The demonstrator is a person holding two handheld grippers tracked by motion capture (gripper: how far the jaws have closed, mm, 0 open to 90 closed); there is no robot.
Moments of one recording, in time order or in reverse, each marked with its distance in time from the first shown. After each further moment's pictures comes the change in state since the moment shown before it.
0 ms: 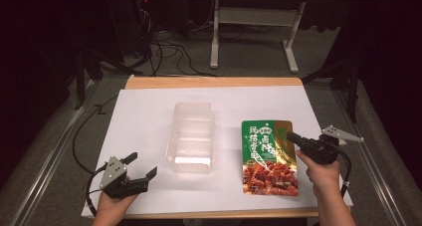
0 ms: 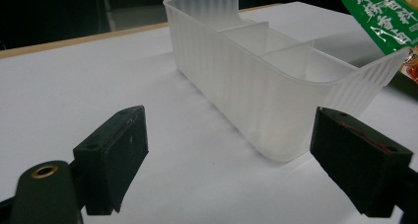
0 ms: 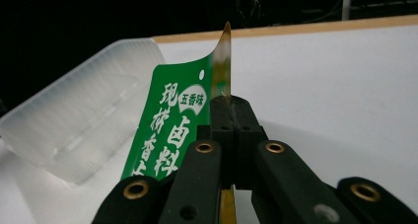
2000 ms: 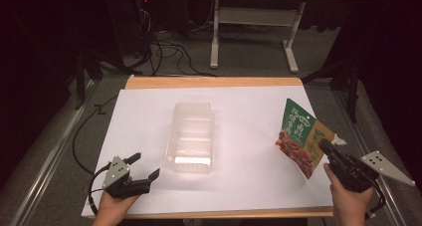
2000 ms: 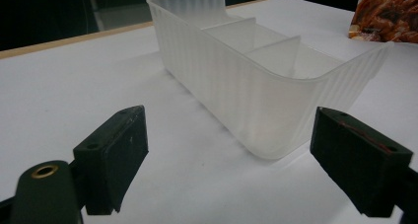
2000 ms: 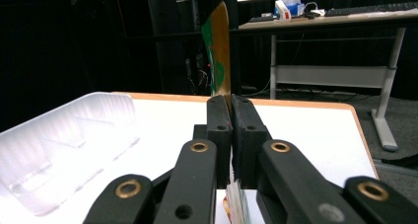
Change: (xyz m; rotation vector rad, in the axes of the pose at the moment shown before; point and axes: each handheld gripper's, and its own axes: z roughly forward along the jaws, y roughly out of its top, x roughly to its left) left arm -0.003 0.001 0.004 0.017 -0.039 0.034; right arm 0.034 -0.012 -0.087 -0.275 -0.227 -0.148
